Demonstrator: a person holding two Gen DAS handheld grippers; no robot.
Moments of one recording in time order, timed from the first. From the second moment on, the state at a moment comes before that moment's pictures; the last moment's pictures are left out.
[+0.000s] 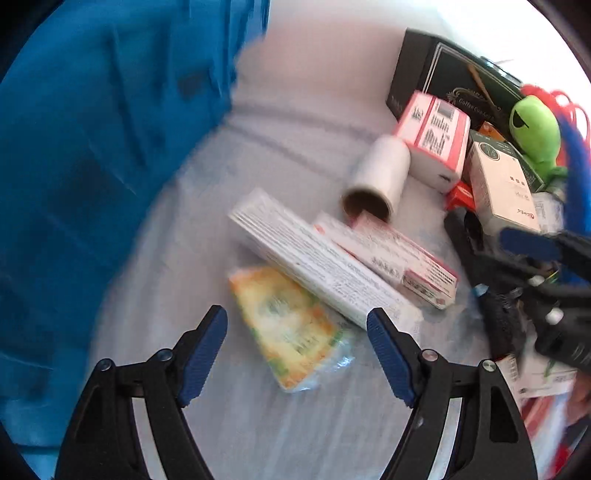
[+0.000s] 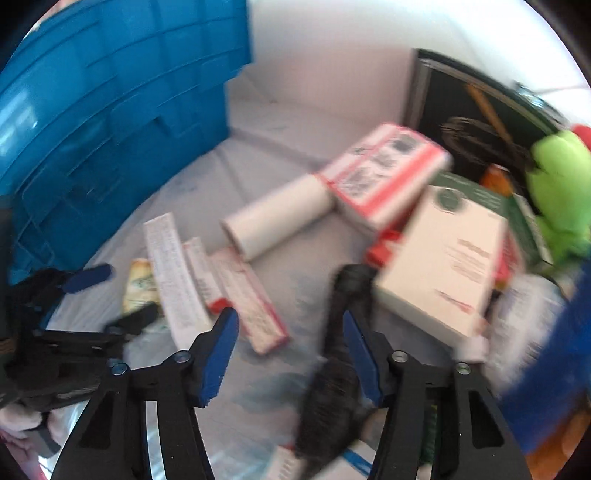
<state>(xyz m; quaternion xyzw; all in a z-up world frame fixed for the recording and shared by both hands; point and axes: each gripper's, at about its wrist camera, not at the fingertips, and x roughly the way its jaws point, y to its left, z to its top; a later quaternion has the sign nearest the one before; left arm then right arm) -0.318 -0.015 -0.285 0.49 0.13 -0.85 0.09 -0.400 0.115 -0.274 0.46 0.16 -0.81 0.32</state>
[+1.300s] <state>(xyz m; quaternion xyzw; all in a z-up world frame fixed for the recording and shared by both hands) -0.279 0.008 -0.207 0.45 0.09 -0.89 0.06 -0.320 0.117 -0.238 0.43 0.10 -0.84 0.32</state>
